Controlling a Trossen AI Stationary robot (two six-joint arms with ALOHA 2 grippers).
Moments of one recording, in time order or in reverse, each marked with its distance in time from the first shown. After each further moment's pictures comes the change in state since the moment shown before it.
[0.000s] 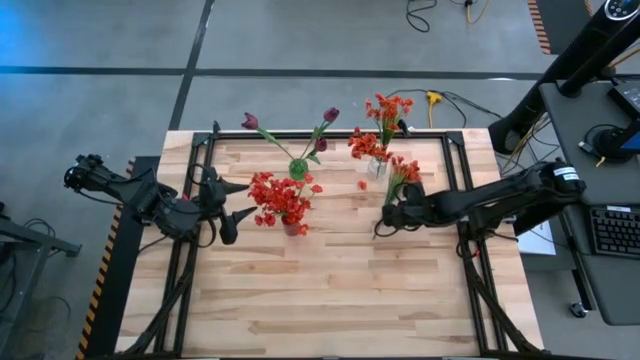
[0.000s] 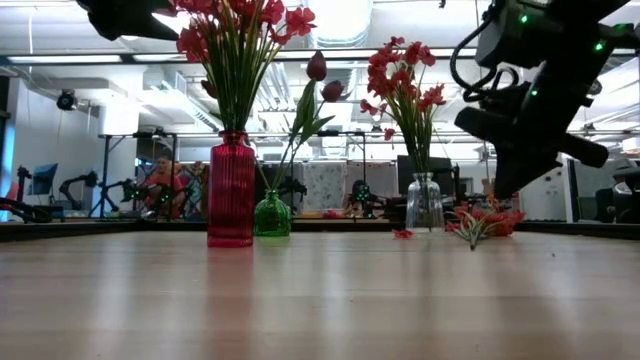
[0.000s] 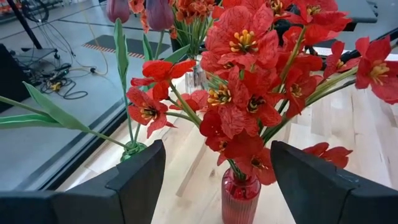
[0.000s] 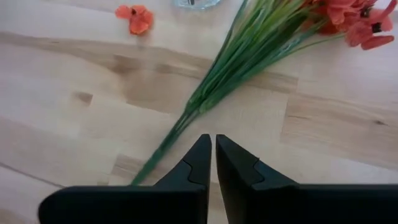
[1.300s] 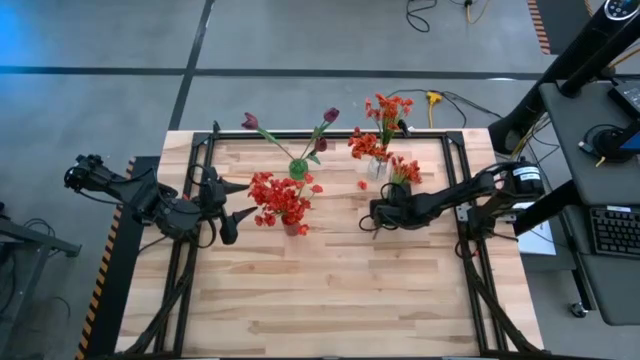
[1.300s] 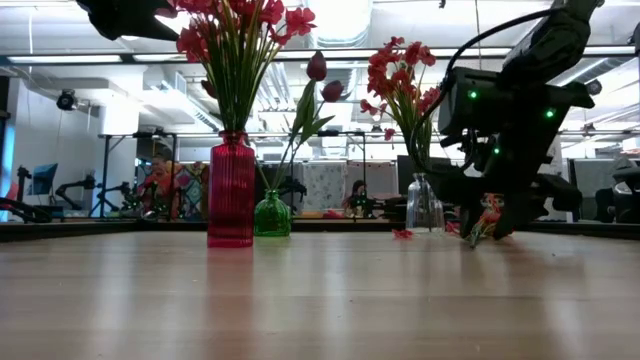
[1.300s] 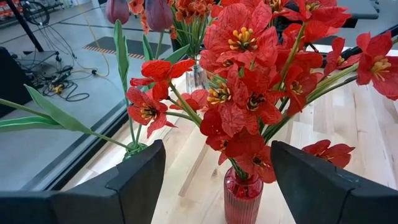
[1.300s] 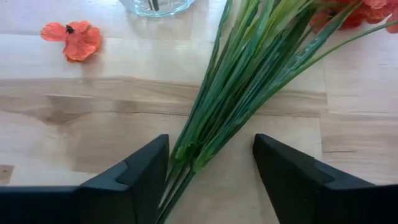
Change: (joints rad) left arm 0.000 0.000 -0.003 0.001 -0.002 0.017; right arm -0.102 0.356 0.004 0.247 0.092 0.086
